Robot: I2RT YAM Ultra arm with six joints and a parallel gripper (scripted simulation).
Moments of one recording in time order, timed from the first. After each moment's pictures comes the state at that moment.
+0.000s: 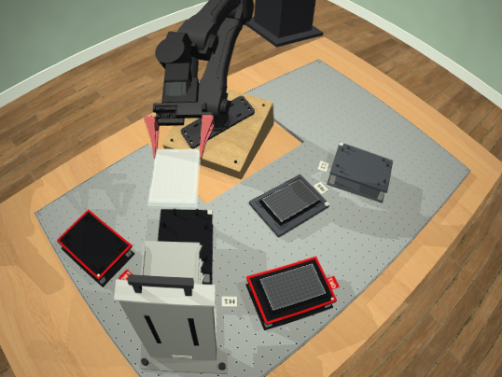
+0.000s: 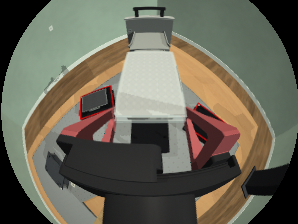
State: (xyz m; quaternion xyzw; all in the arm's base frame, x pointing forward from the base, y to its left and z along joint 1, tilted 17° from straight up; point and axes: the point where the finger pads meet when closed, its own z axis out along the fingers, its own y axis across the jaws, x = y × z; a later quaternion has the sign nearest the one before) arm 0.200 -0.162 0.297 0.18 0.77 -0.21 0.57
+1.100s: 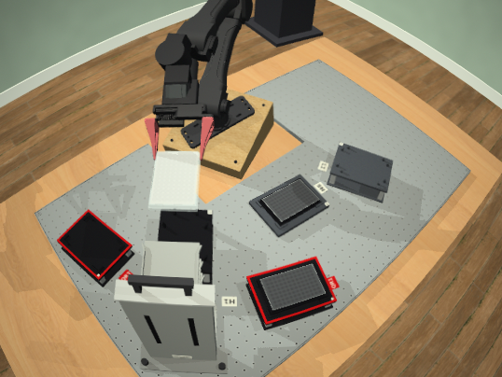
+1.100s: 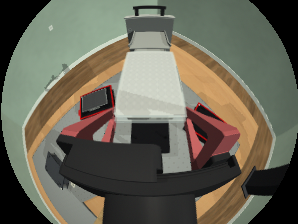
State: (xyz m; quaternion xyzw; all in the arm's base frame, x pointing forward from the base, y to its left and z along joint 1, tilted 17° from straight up) arm 0.203 -0.164 0.295 0.19 0.77 -0.21 0.57
